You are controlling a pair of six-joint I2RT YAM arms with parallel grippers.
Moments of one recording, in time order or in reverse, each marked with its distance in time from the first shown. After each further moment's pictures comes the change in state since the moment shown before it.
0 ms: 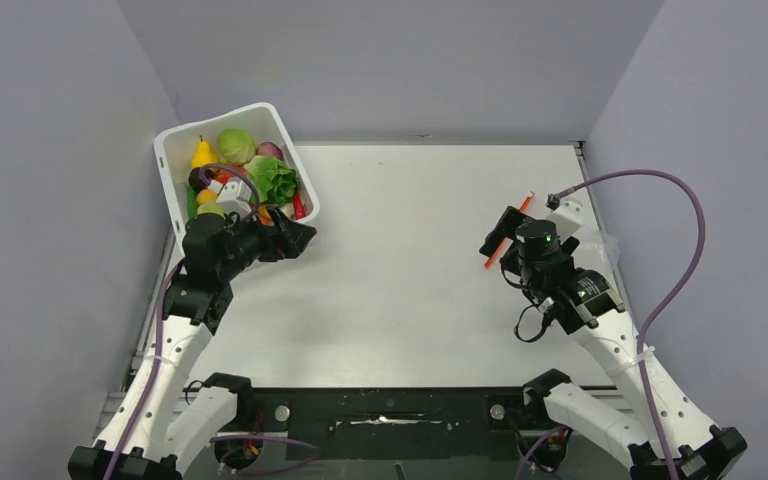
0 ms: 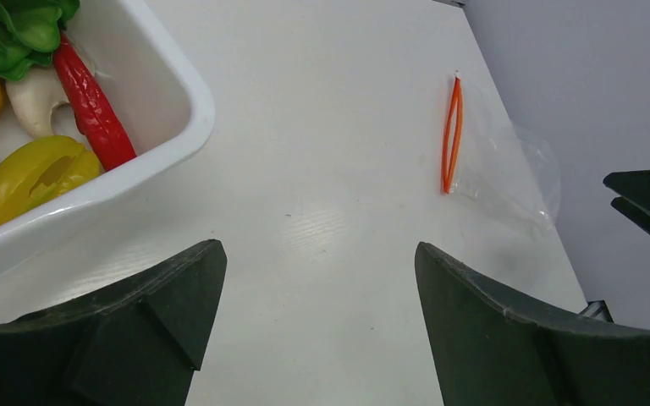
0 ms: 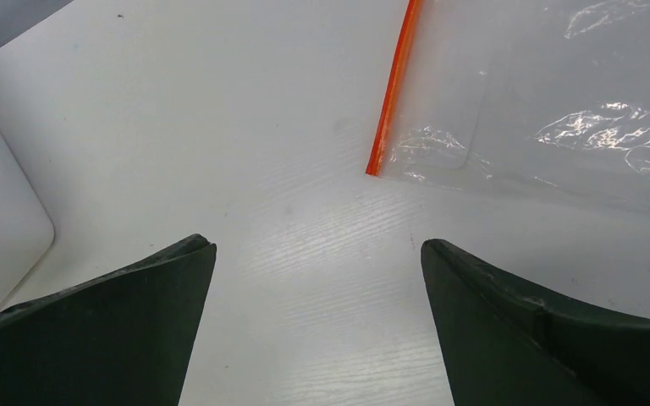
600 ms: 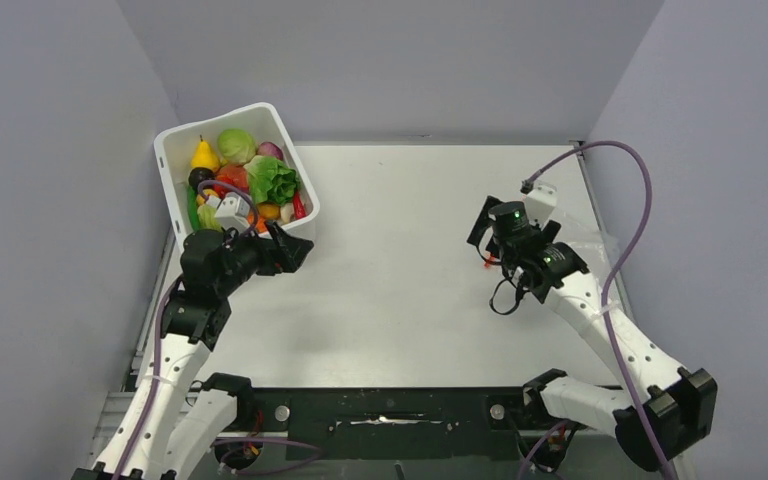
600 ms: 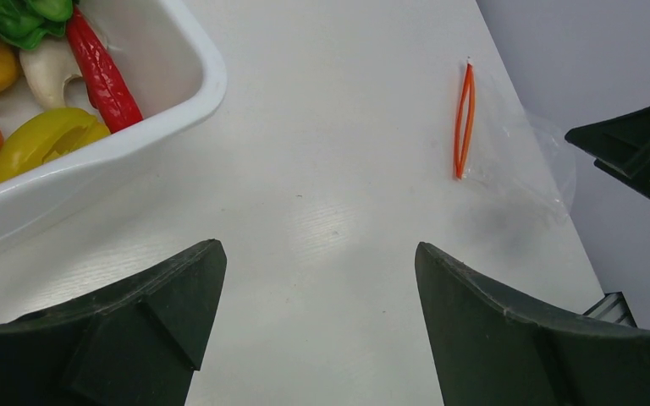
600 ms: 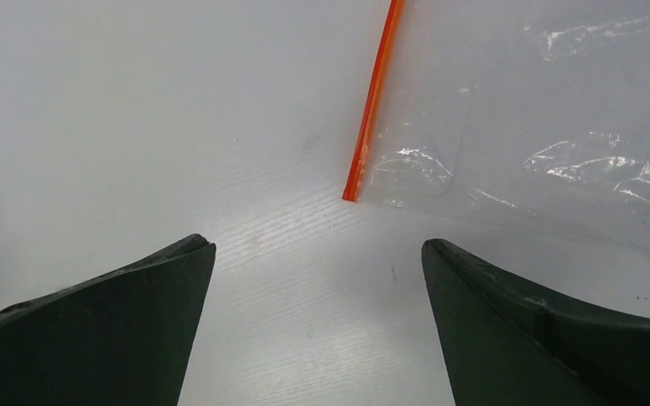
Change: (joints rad) left arm 0.000 -0.096 -0.073 -0.031 -0.014 0.019; right arm -0.002 0.200 0.030 0.065 0.068 -0.040
